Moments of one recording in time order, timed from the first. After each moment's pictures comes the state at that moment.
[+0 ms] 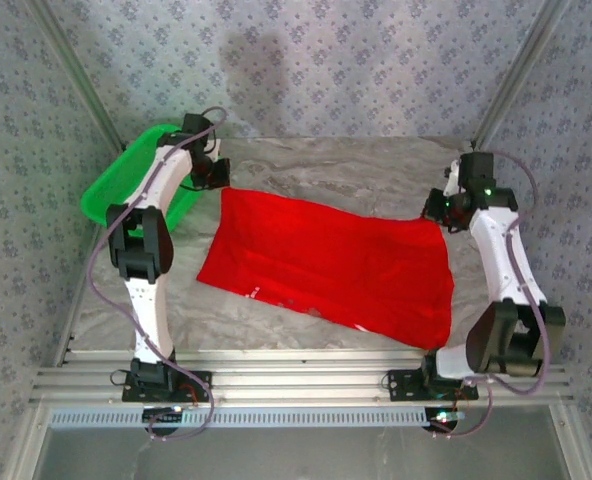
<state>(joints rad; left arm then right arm) -0.16 2.14 1.98 -1.00 0.21 -0.25 -0.10 1.36 1.25 -0.88 -0.17 0.23</state>
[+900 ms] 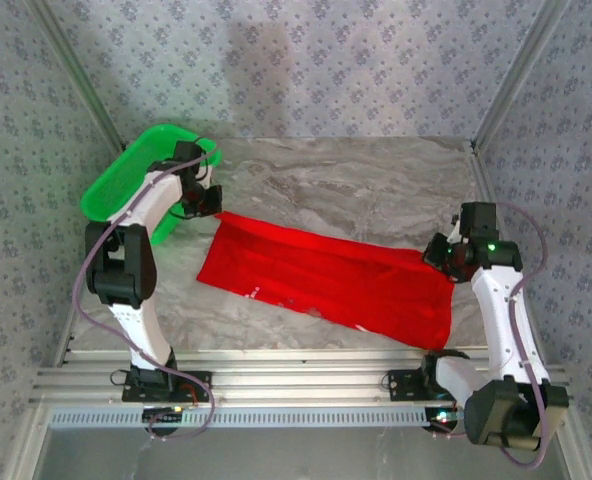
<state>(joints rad) -0.15 1.87 1.52 -0.86 0.19 -0.27 -0.11 1.01 0.94 -0.99 -0.17 0.41</state>
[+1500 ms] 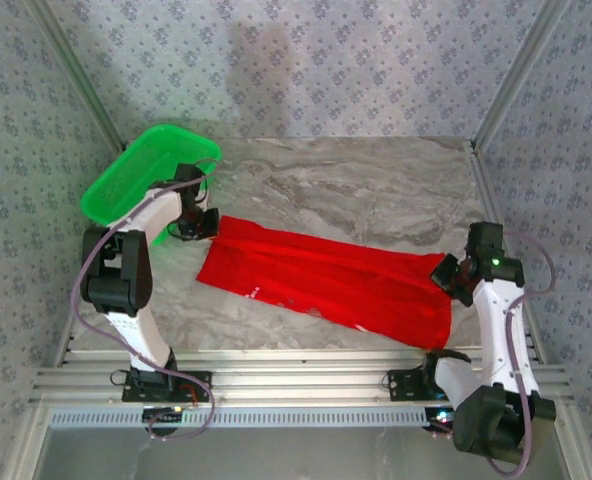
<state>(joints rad) -0.15 1.81 1.30 -0.81 0.14 -0.31 -0.23 0.95 0.81 -1.07 -0.13 0.51</state>
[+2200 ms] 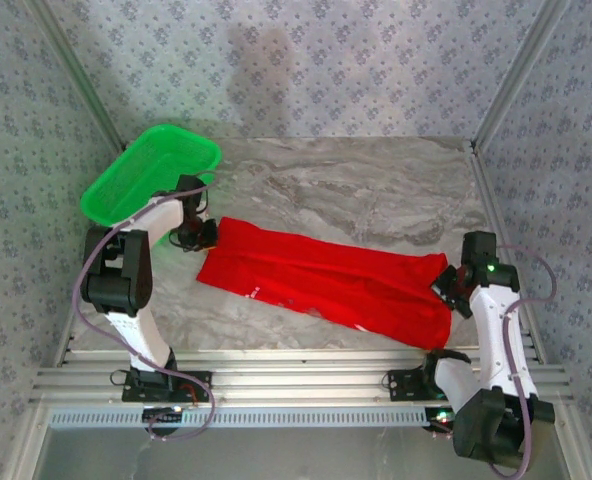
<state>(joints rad) -0.15 1.81 1.22 -0.77 0.10 -0.37 -0.20 0.92 0.76 -1.12 -0.01 0.63</state>
